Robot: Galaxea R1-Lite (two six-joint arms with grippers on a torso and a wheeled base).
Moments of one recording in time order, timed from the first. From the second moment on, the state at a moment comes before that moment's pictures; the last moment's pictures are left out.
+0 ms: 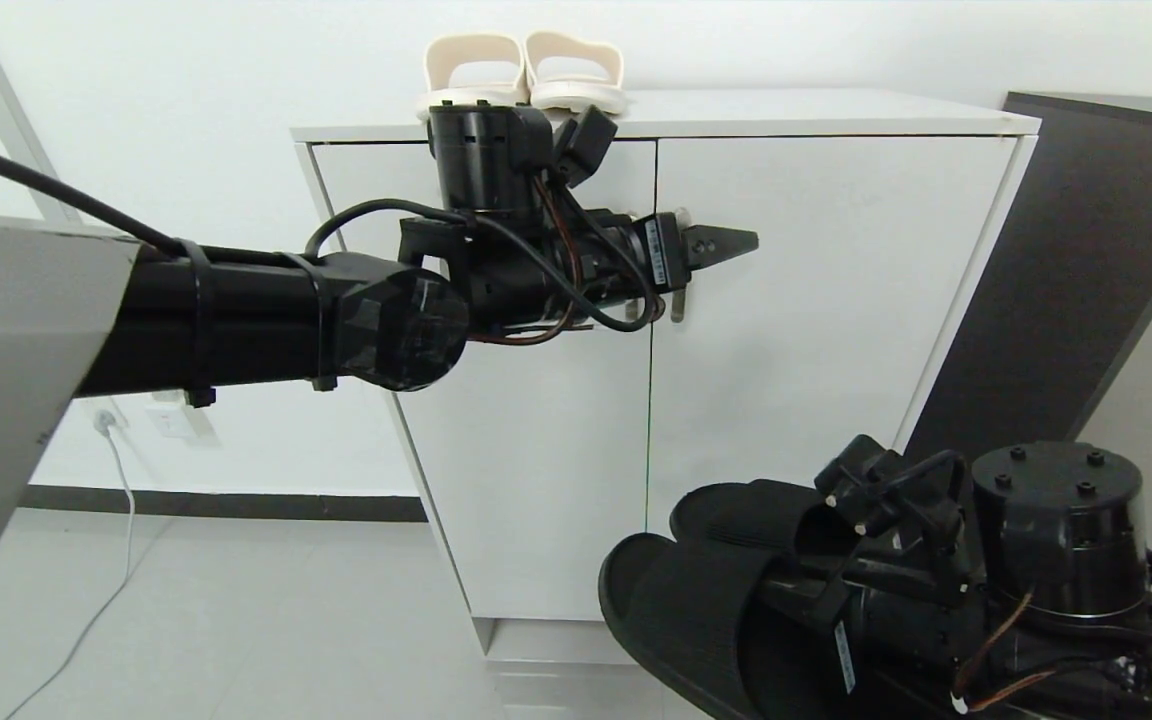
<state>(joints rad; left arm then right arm) -0.59 2.02 -1.68 -0.34 -0.38 -0.34 0.78 1.58 -0.54 -0.67 0.05 0.04</state>
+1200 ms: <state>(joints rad) -0.67 1.82 -1.33 -0.48 -0.38 -0.34 0.81 1.56 -0.42 -0.81 0.21 -0.03</state>
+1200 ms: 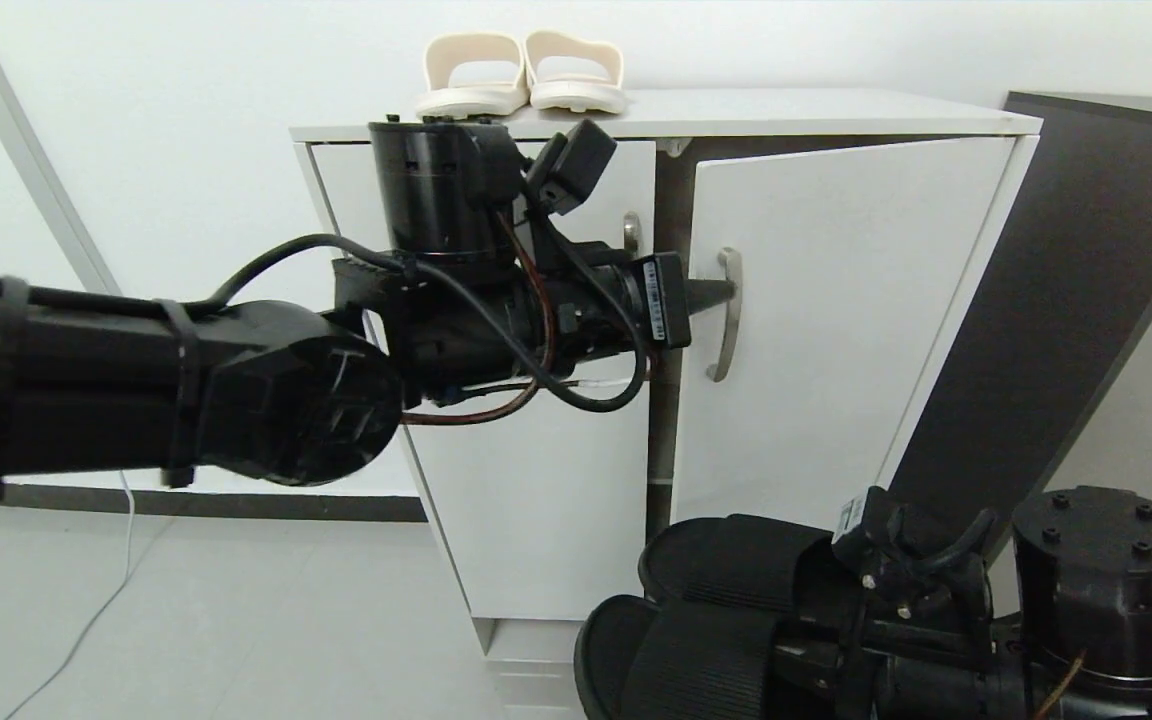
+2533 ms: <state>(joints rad) -0.61 1.91 -1.41 -0.59 -0.38 -0.43 0.88 1.57 -0.39 -0.80 0.20 -0.04</state>
